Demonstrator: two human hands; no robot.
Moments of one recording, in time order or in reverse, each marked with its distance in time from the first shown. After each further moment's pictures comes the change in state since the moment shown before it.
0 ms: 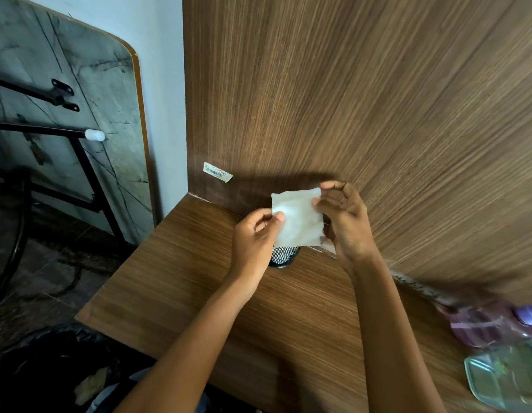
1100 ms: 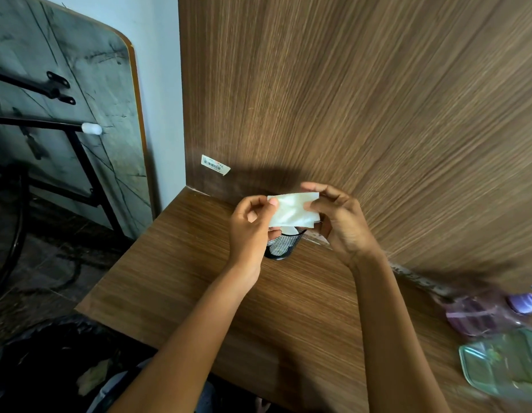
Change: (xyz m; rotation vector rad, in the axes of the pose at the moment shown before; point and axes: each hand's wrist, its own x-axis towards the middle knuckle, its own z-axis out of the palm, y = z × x) left_hand -0.001 0.005 0.004 -0.136 0.139 -0.134; right_hand -0.005 0.002 -0.005 0.032 -0.176 0.115
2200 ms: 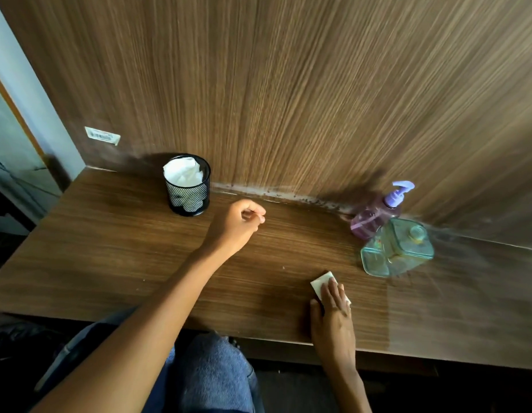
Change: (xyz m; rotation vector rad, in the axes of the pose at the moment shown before) left_hand -0.075 -0.062 0.061 0.856 -0.556 0.057; right_hand -0.235 0.152 -0.110 -1.018 0.583 0.260
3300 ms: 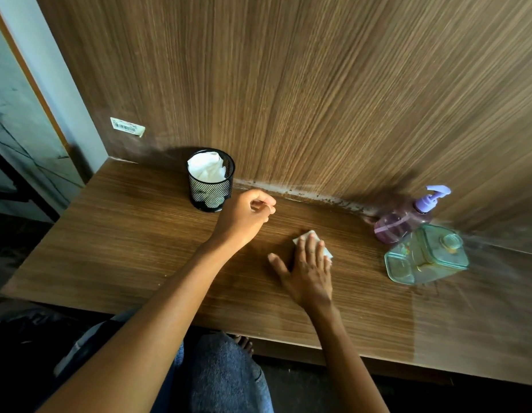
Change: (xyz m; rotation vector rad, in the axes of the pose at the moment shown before) left_hand 0.010 -0.010 -0.023 -0.035 0.072 -0.003; right_hand 0.064 -0.075 0.039 -0.221 -0.242 -0.130
